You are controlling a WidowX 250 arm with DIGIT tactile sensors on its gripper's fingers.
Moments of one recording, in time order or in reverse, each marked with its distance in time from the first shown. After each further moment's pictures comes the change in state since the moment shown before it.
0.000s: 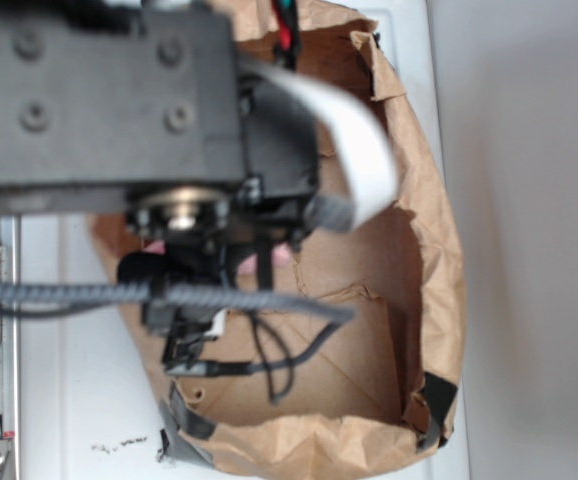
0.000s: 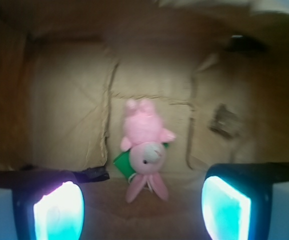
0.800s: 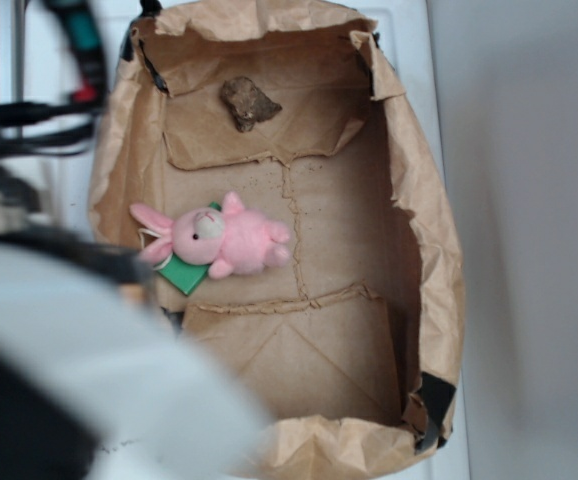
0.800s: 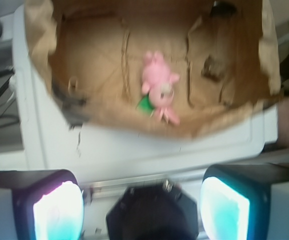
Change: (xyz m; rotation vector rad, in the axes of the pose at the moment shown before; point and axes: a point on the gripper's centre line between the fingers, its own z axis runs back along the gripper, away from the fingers) arm -0.016 -0.047 0.080 0.057 0.068 0.177
